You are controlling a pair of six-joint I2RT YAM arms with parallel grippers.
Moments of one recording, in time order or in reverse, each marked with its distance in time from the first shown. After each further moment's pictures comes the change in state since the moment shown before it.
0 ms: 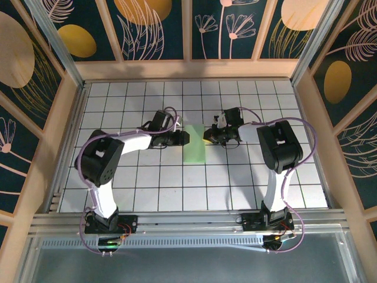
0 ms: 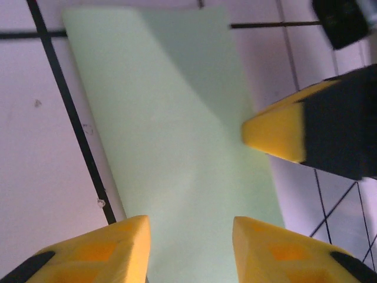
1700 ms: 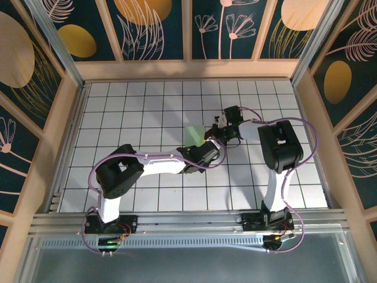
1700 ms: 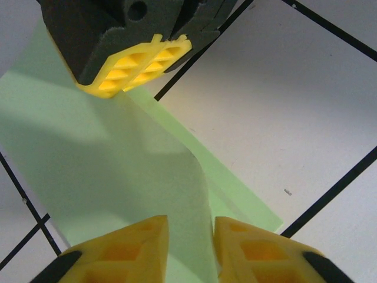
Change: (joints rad) left arm -0.530 0.085 0.166 -0.262 -0.822 0.391; right arm -0.009 -0.001 0.047 -0.133 -0.008 -0.011
